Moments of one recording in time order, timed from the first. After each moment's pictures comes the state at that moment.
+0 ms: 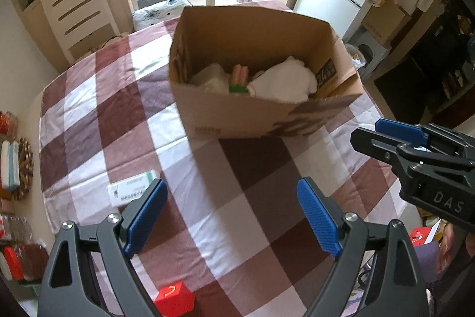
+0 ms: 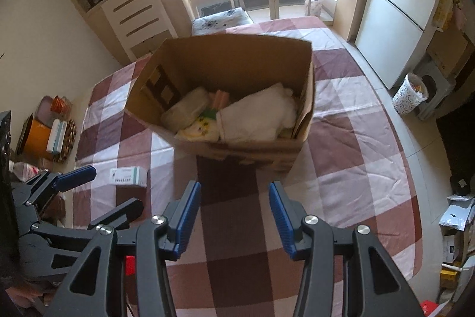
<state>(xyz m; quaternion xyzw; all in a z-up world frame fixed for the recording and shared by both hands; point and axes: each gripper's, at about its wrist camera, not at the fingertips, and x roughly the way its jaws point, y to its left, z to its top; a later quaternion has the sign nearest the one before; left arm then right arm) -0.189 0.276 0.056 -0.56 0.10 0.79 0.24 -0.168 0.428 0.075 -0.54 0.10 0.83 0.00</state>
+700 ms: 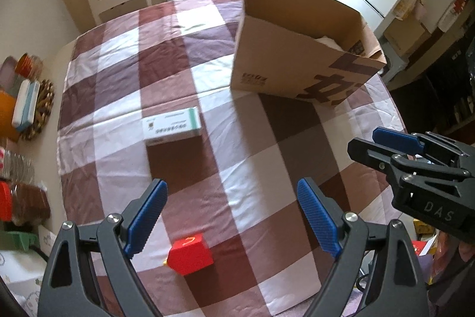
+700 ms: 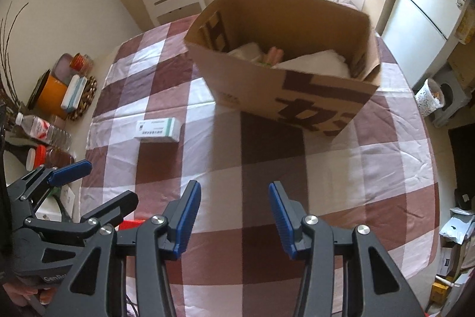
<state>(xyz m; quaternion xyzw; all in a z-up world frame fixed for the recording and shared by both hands) -0.140 0.193 0.043 -0.58 0.06 0.79 0.18 -0.132 0.353 0.052 -0.57 0.07 0.81 -0.05</state>
